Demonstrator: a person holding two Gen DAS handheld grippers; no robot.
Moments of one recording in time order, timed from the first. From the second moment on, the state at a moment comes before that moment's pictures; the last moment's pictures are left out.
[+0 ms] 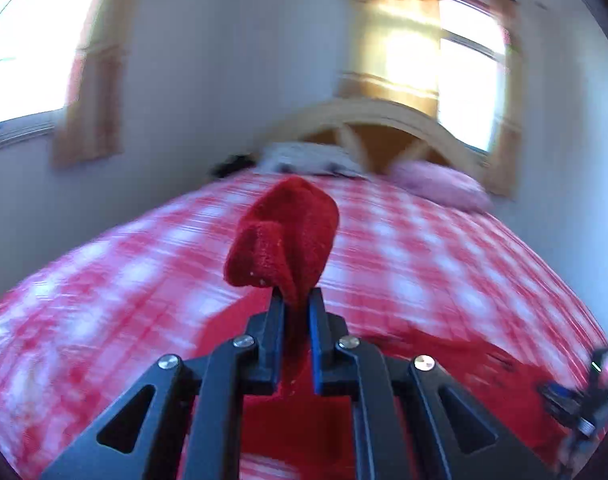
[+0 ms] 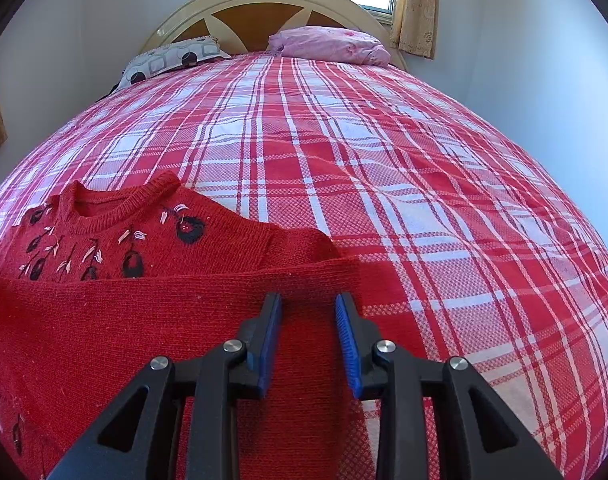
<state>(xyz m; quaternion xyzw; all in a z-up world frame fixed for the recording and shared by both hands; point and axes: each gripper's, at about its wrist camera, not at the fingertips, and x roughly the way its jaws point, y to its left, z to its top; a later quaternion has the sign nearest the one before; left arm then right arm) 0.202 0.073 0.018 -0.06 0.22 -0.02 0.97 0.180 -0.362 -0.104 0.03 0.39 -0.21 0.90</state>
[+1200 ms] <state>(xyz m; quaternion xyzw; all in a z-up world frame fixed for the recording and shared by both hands) 0.166 0.074 -0.105 -0.11 0.41 -0.01 0.91 0.196 -0.225 -0.106 0.07 0.42 -0.01 0.91</state>
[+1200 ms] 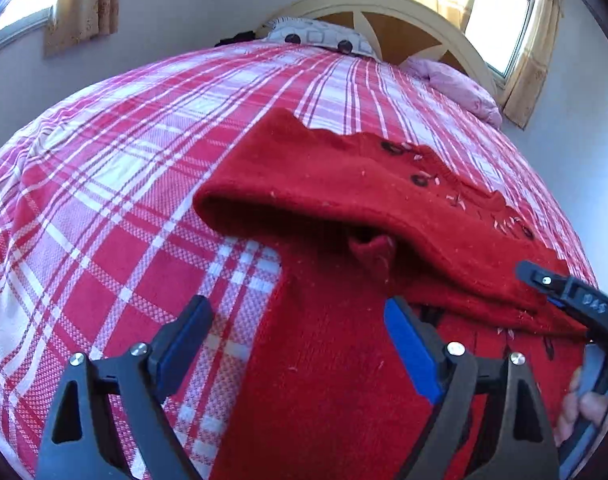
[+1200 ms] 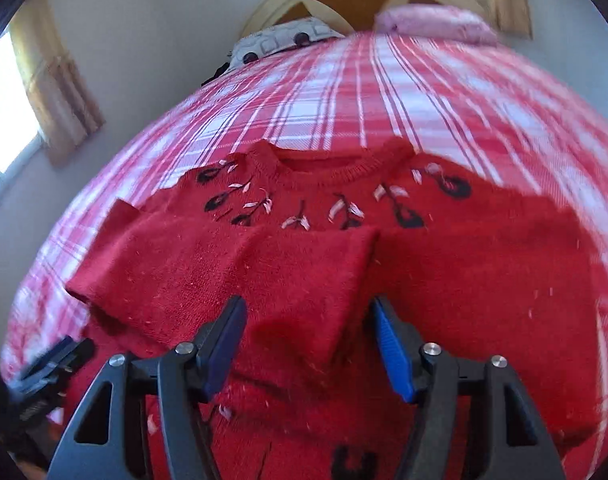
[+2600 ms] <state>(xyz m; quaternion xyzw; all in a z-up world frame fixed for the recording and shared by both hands) 0.199 0.087 -0.110 -0.14 0.42 0.07 0.89 0.146 -0.337 -0.094 0.10 0.39 -0.06 0.91</state>
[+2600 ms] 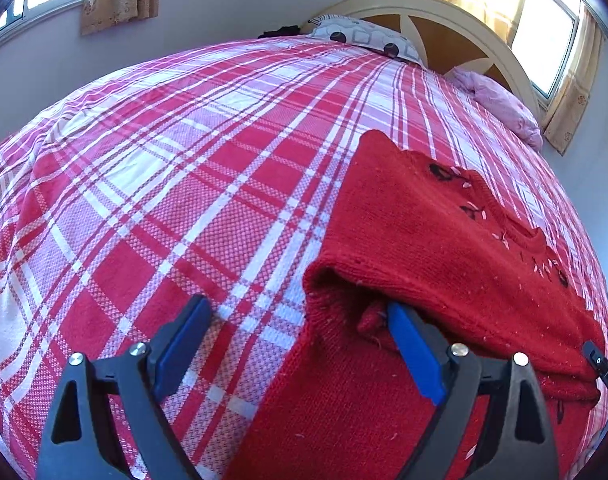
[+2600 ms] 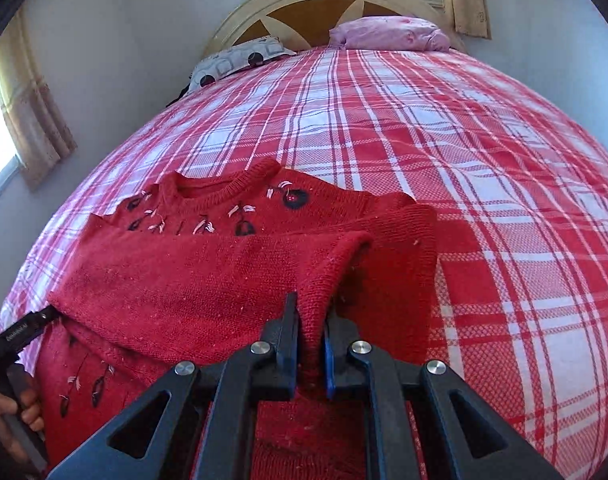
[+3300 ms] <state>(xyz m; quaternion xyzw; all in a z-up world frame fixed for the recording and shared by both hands) 0.227 0.055 -0.061 -0.02 0.35 0.03 0.93 0.165 -0.303 -0.093 0.04 0.40 -0.08 0.91</state>
